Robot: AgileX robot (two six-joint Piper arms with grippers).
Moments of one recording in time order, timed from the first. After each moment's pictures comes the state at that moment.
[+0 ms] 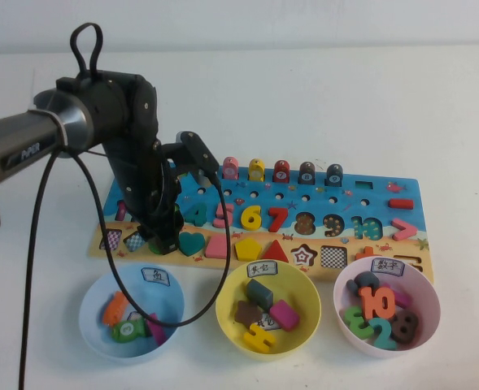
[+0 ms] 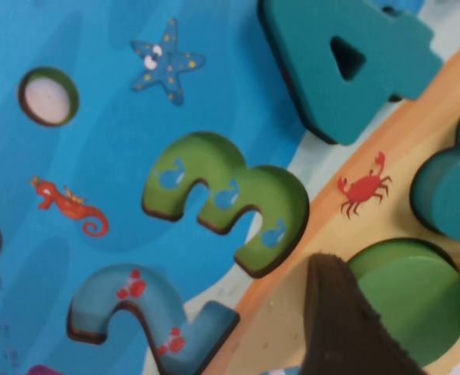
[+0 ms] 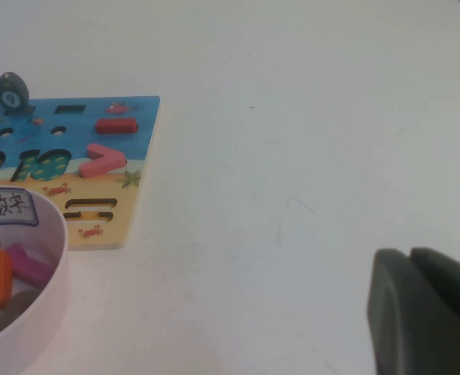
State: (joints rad) right arm -0.05 -0.01 0.03 0.07 0.38 0.06; left arm -0.40 2.09 -1.61 -0.04 1.10 0.75
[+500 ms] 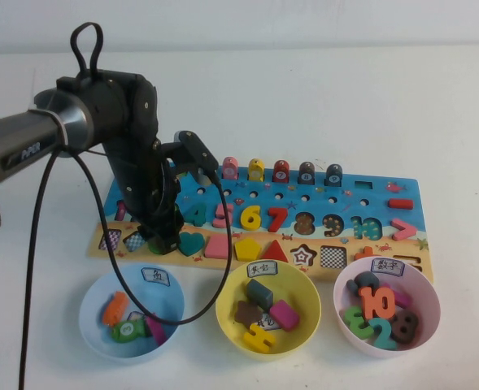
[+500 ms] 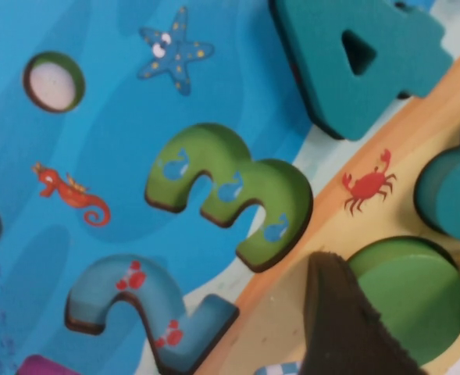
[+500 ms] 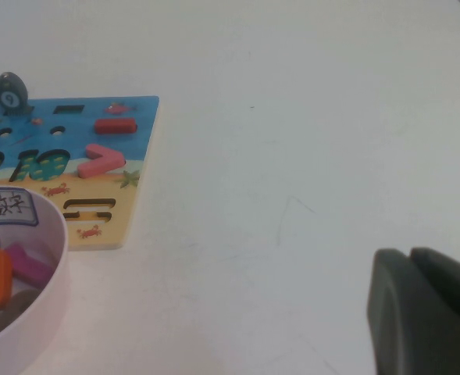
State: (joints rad) right arm -0.05 -0.01 0.03 0.07 0.38 0.06; left arm -0.40 2.10 -1.62 -0.04 1.12 0.72
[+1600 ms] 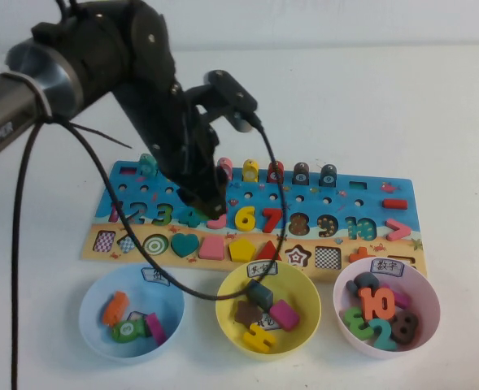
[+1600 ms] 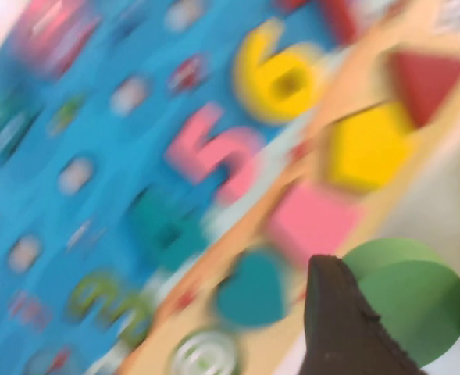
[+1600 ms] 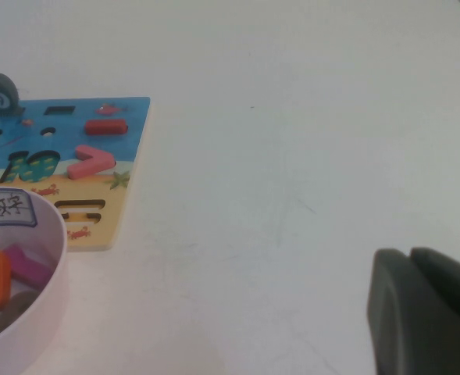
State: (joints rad) right arm -0.05 -0.01 0.03 0.07 0.38 0.06; left arm -0.48 1.95 -1.73 -0.18 1.22 0.67
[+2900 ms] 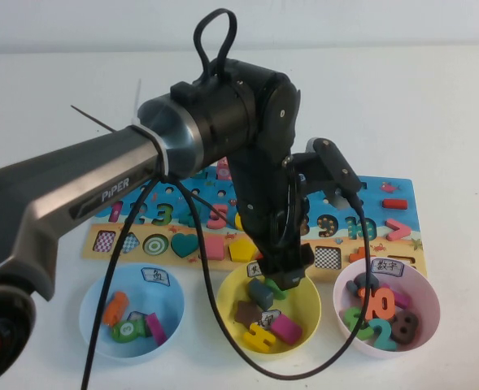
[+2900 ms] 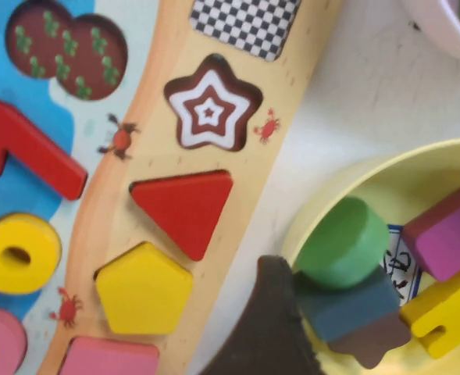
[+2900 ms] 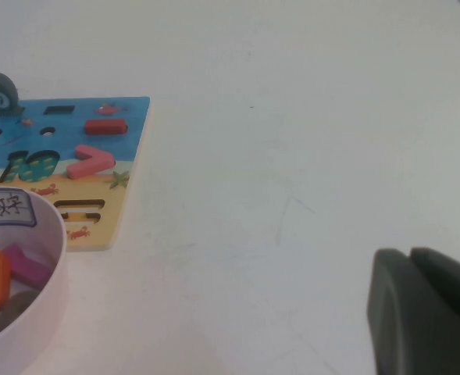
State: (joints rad) right arm -0.05 -0.01 0.03 0.06 0.38 0.06; left arm -0.77 2.02 -1.73 -0.10 1.22 0.58
